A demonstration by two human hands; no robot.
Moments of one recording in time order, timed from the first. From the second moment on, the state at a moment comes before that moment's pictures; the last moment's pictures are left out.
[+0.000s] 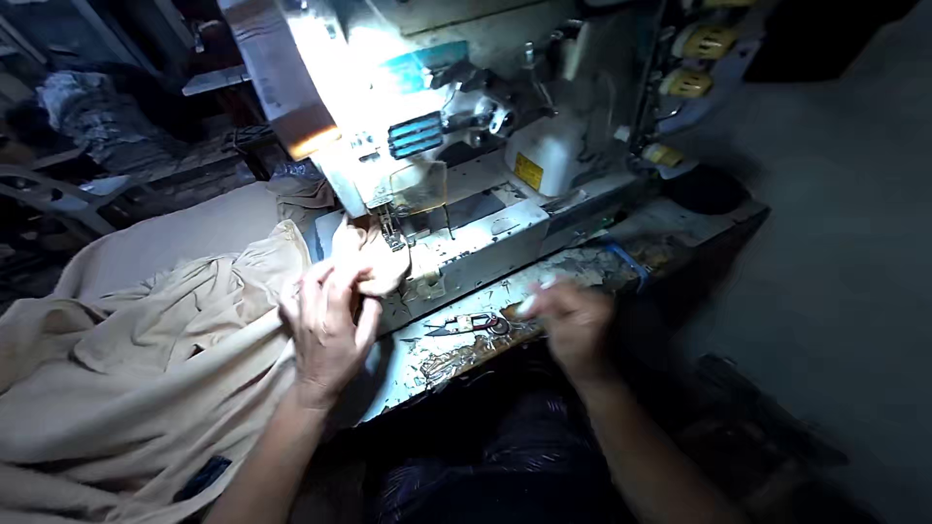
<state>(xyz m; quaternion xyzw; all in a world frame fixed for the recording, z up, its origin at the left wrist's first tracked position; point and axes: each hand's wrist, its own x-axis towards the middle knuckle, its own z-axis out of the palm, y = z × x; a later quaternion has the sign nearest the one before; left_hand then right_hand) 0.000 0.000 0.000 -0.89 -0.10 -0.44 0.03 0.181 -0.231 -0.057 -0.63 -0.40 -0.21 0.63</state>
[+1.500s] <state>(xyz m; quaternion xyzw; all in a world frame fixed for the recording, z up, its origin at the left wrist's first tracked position) -0.070 -0.004 0.073 -0.91 0.01 -0.37 -0.19 0.135 -0.246 -0.035 -0.67 -0.52 -0.14 0.51</state>
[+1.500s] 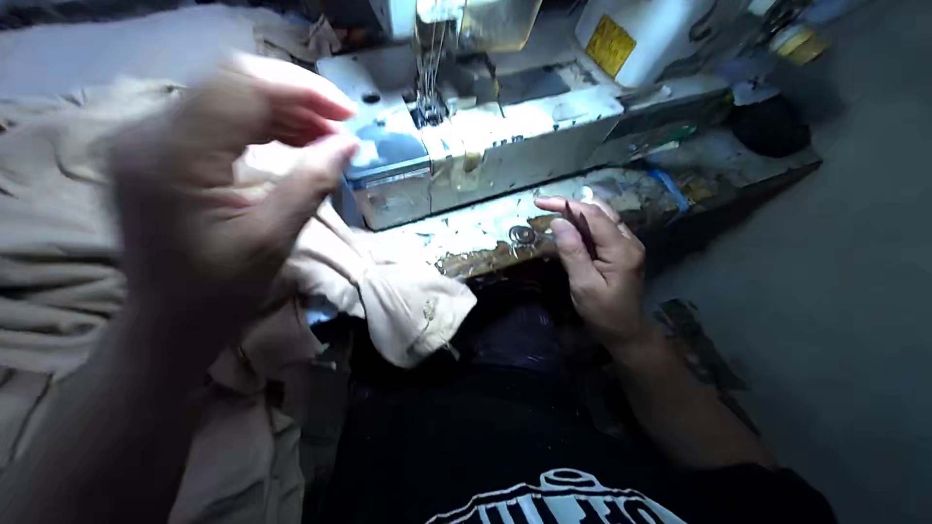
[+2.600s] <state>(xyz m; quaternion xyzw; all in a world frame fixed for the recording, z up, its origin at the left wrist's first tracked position) -0.104 -0.051 -0.003 -0.77 -0.16 -0.26 -0.56 0.074 -0.174 -0.016 -0.54 -0.45 0.23 0.67</state>
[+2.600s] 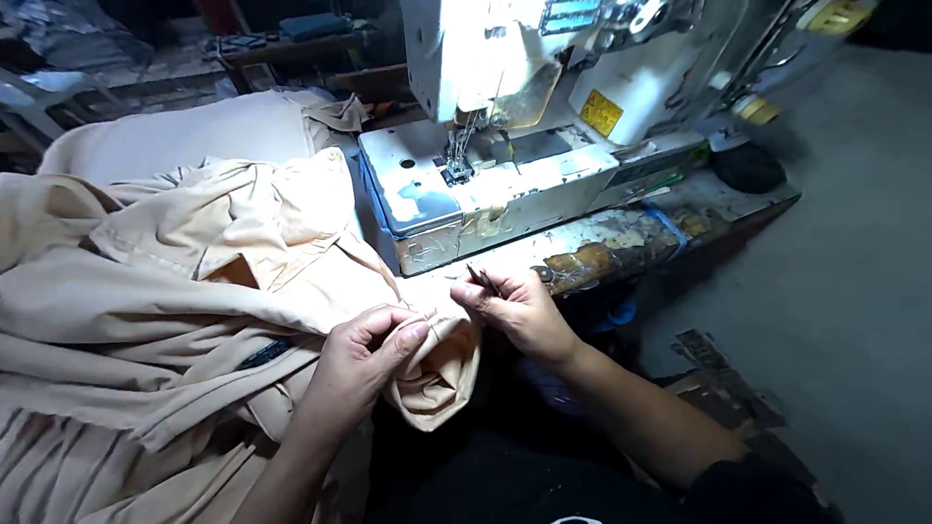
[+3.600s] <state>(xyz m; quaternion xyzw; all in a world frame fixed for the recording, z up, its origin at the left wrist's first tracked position) -0.084 -0.066 0.007 -0.73 -0.19 -0.28 -0.59 0.042 -0.204 -0.041 -0.57 -0.55 0.08 0.61</state>
